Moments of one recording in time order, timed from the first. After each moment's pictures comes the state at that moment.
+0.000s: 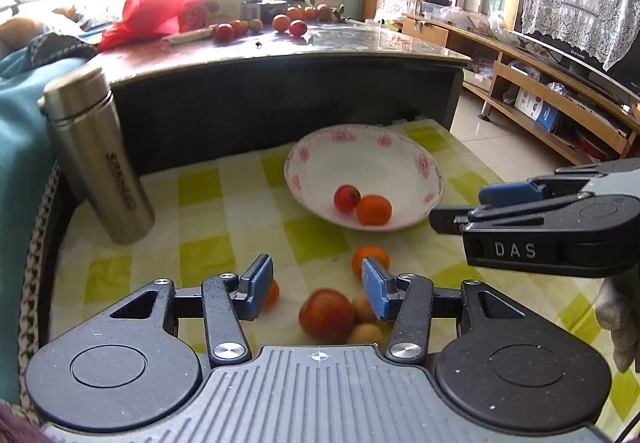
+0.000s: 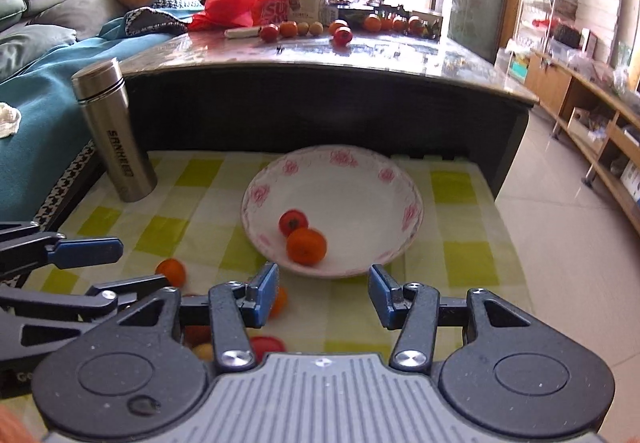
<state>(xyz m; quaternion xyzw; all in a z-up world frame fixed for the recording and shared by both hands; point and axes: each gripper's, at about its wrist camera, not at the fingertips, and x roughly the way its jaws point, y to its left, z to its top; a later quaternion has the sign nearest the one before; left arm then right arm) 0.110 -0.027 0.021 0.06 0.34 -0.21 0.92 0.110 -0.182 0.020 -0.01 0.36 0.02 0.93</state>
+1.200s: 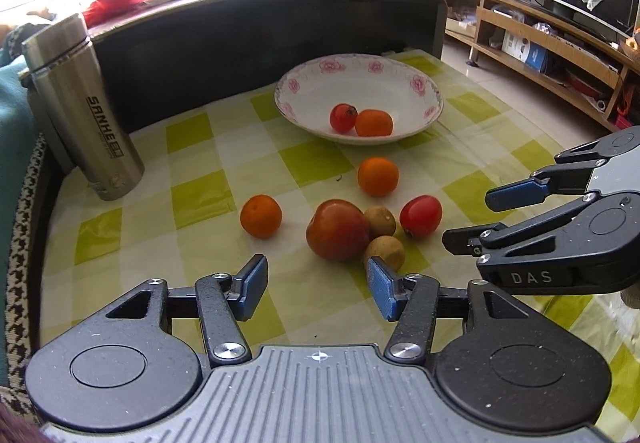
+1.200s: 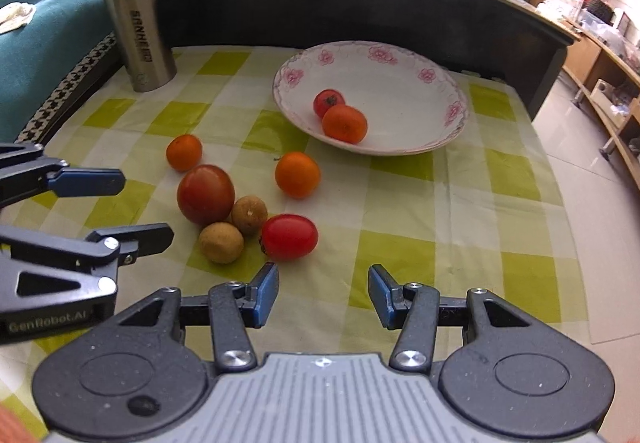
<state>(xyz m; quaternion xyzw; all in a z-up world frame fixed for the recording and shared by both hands) 0.097 -0.019 -0.029 0.12 0.37 -0.23 0.89 0.089 -0.163 -0.041 -0.05 0.44 0.05 0.89</state>
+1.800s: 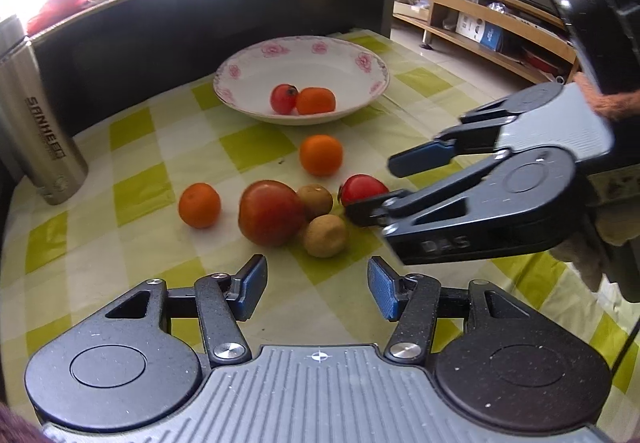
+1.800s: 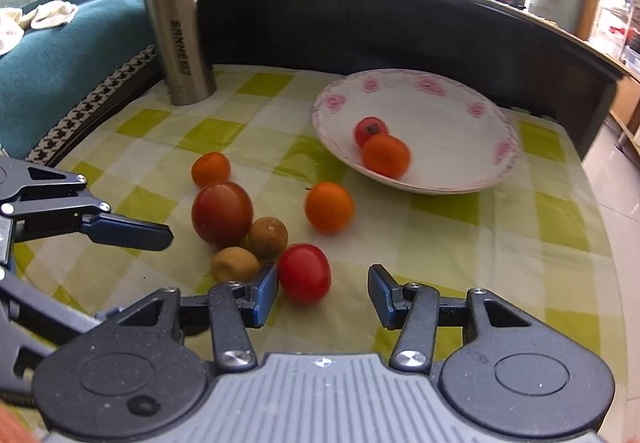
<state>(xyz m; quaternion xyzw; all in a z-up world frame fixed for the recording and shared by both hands) 0.091 -0.034 -0.044 0.13 0.38 -0.30 0.87 0.106 -0.162 -0.057 -0.06 0.39 0.13 0.91</state>
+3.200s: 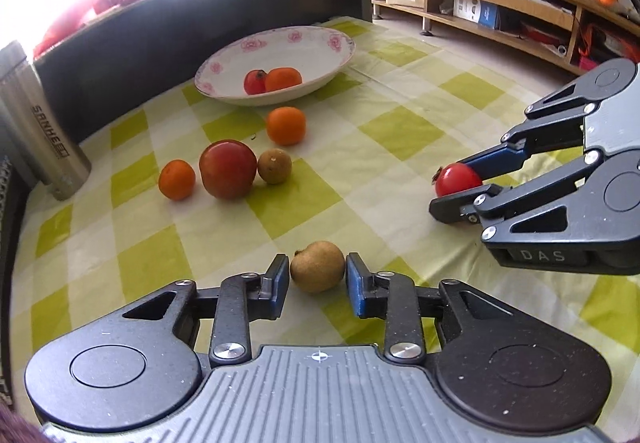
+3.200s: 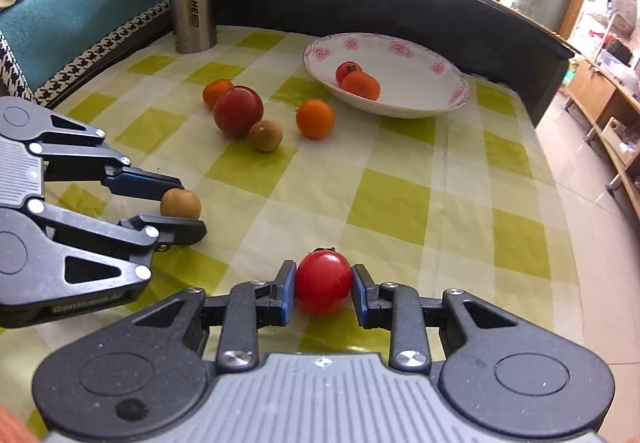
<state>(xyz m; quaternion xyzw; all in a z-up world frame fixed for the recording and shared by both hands) 0.040 -0.053 -0.058 0.19 0.35 -0.27 0.88 0.024 -0.180 -0.063 -0.11 0.41 0.08 0.90</state>
